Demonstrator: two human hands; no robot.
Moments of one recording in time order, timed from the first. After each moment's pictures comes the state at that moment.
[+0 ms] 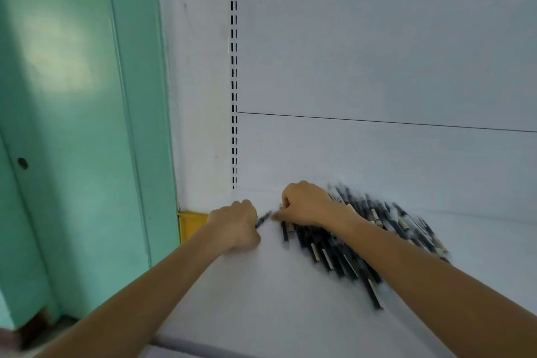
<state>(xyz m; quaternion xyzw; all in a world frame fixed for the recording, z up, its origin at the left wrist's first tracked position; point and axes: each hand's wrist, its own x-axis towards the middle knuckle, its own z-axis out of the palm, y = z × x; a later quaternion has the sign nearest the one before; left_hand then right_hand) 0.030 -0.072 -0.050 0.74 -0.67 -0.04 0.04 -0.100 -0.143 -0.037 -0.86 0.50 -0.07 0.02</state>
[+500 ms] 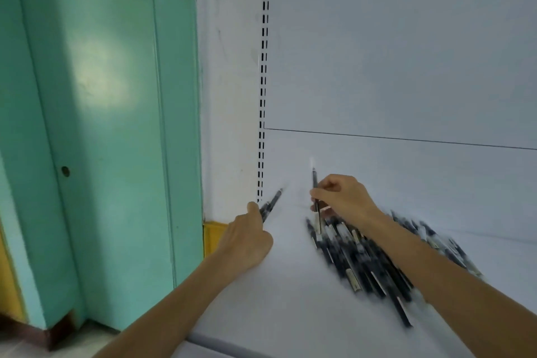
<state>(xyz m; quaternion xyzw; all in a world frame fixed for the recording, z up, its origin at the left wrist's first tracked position) 0.046 -0.035 -0.048 0.72 -0.64 -0.09 0.27 -0.117 -0.112 -0.011 -0.71 0.46 -0.41 0.34</state>
